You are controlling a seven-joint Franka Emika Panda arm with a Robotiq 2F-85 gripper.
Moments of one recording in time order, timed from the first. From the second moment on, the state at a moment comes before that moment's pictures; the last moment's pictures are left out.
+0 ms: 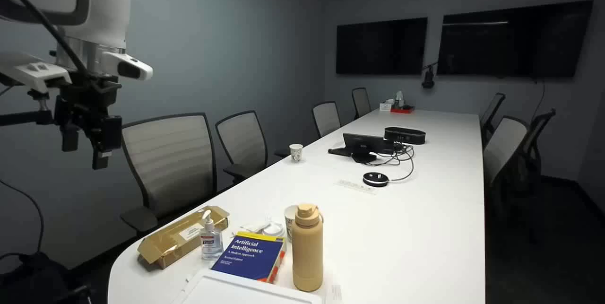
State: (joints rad) arm 0.09 -0.83 -0.10 -2.71 0.12 1.72 -0.20
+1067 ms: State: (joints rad) arm -0.06 -0.43 -0.18 -2.47 0.05 1.95 -0.19
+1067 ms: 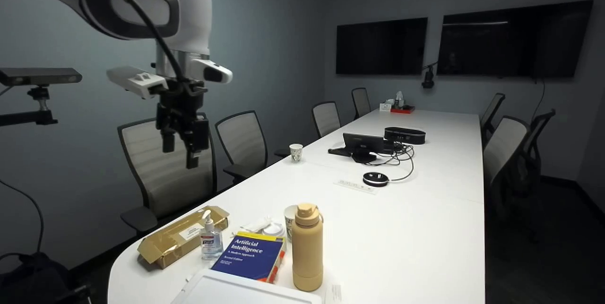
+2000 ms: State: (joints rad) arm -0.17 0.18 -0.21 -1.93 0.07 2.00 -0.20
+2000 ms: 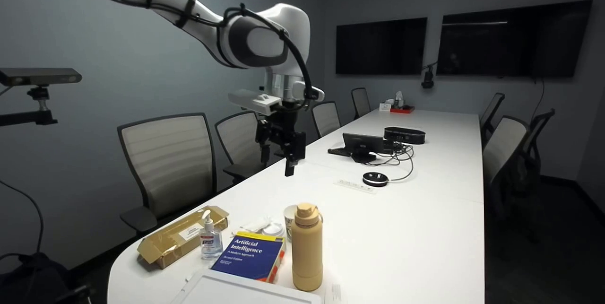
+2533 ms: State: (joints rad) arm -0.23 0.44 -0.16 -1.69 0.14 2.00 -0.21
